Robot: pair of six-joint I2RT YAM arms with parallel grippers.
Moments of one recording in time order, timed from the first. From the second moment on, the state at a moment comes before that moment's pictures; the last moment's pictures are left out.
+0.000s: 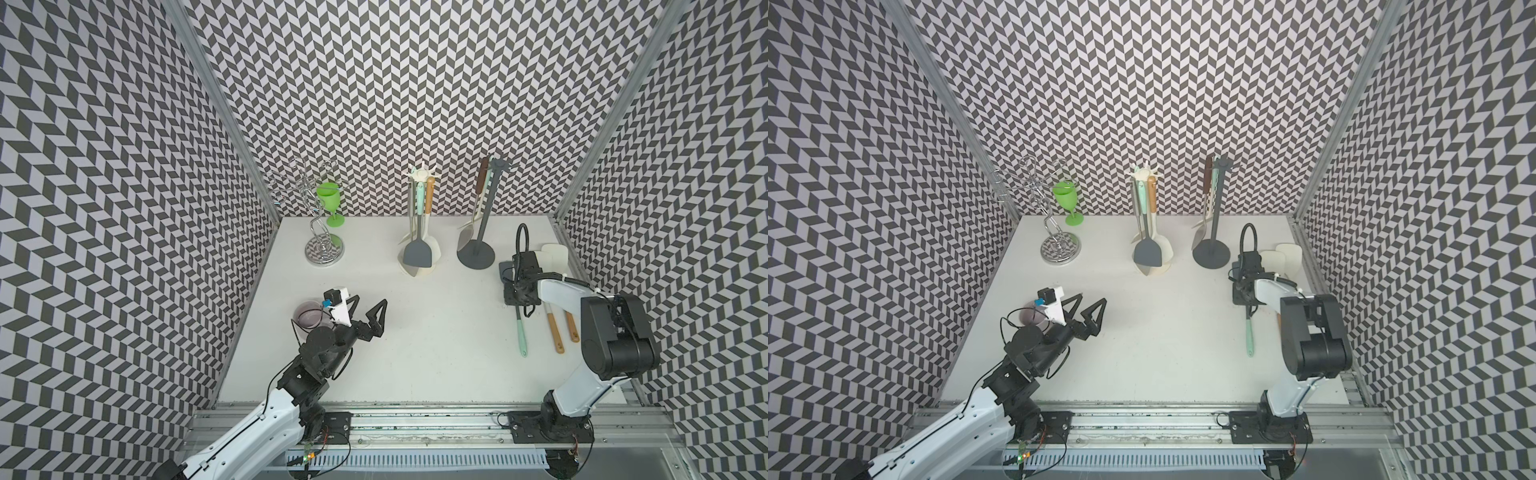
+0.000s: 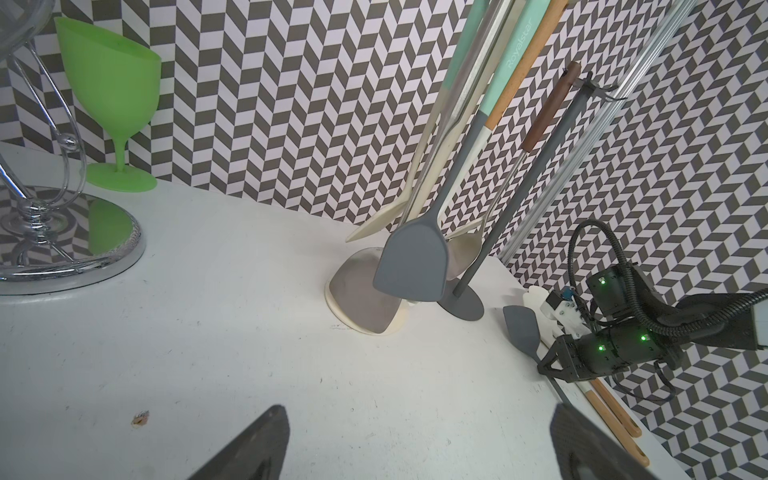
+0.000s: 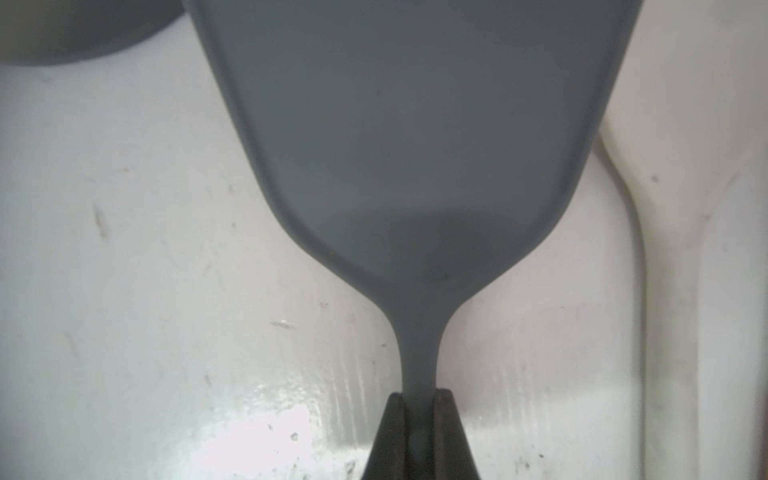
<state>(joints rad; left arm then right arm) -0.64 0.59 0.22 0.32 -0.14 -0.46 0.08 1.69 0.94 -0.42 0.19 0.13</state>
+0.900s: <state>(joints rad) -0.64 0.57 0.21 0.32 -0.14 -0.45 0.04 1.72 0.93 -0.40 0.33 0.06</state>
